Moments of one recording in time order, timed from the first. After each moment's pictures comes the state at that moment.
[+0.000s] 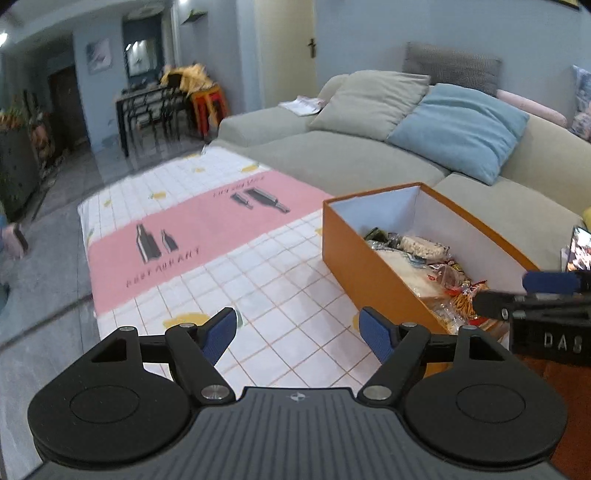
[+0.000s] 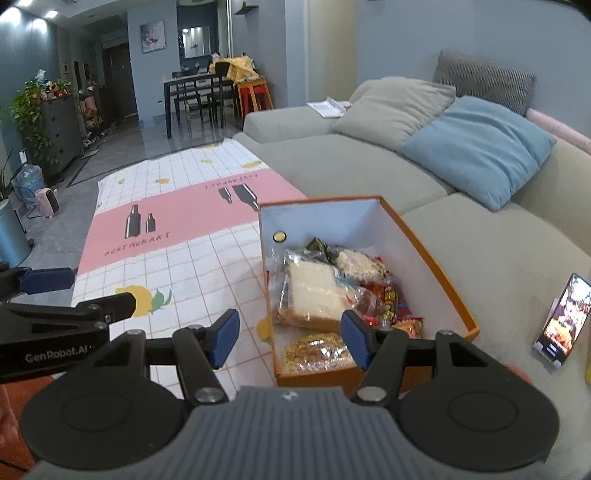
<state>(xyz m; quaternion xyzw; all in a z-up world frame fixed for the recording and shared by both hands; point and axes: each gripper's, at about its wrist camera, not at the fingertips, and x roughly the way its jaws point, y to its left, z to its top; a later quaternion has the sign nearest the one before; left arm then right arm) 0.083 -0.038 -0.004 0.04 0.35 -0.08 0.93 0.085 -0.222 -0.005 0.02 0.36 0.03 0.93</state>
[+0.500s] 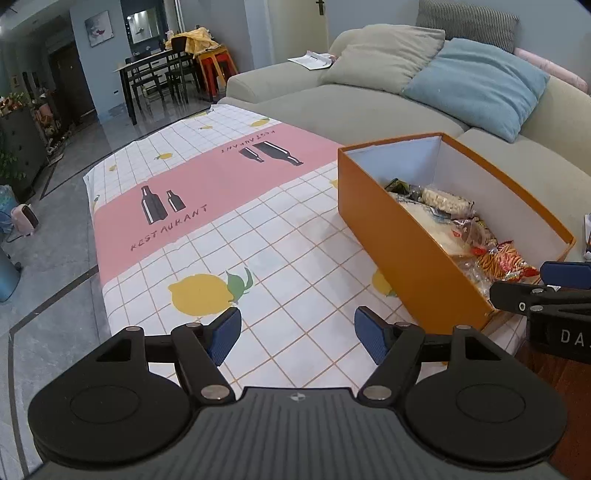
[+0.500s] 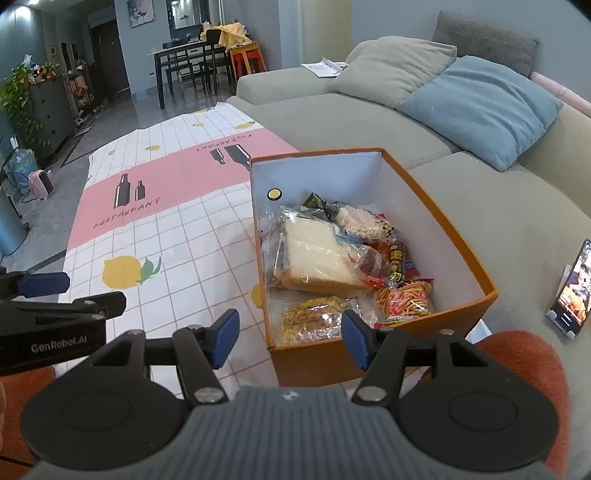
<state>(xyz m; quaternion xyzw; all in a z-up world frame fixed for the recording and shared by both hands) 0.091 -0.043 -0.025 0.08 0.41 -0.05 0.91 0.097 -0.223 -0.032 0.02 0.41 0.03 0.91</state>
